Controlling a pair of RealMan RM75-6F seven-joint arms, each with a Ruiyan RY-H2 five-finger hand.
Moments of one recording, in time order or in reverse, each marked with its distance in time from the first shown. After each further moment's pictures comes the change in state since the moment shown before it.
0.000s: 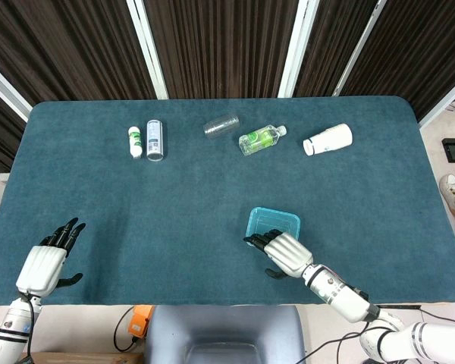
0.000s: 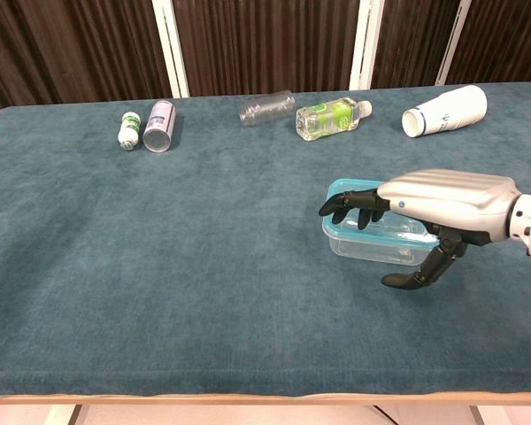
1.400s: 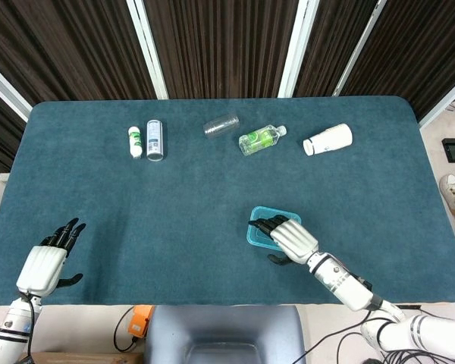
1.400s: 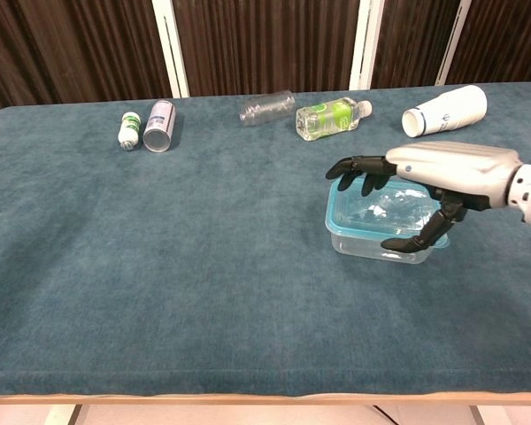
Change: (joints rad) left arm -0.001 0.000 -0.001 -0.002 -0.004 -0.004 0.003; right arm 0.014 -0.022 0.038 0.109 -0.044 0.063 0.143
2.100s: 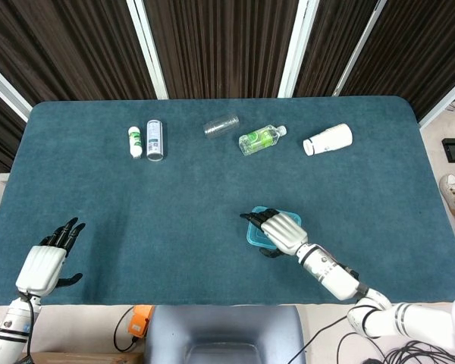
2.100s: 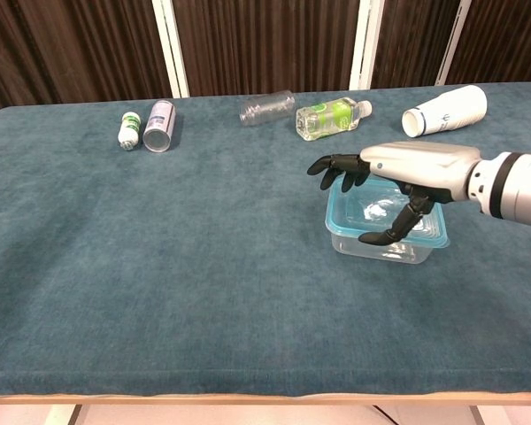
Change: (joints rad) left arm 0.000 0.003 0.000 -0.001 0.000 0.000 -0.004; right arm 0.059 -0.057 0.034 0.073 0.059 -0.076 0.012
